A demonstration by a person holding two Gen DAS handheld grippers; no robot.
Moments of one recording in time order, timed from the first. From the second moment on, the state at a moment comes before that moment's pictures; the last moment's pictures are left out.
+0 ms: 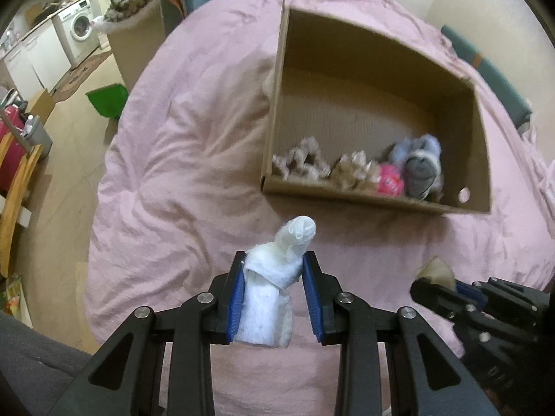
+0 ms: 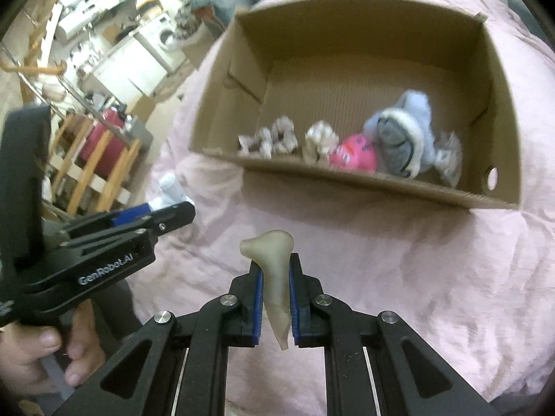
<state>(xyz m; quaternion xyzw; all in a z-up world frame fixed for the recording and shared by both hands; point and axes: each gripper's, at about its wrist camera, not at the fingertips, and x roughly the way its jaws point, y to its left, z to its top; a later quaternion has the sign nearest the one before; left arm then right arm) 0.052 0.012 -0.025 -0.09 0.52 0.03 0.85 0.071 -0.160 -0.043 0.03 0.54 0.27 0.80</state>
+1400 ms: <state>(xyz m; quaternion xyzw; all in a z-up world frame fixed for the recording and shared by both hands) 0.143 -0.018 -0.017 -0.04 0.45 -0.04 0.89 0.151 -0.219 -0.035 0.09 0.50 0.20 0.84</state>
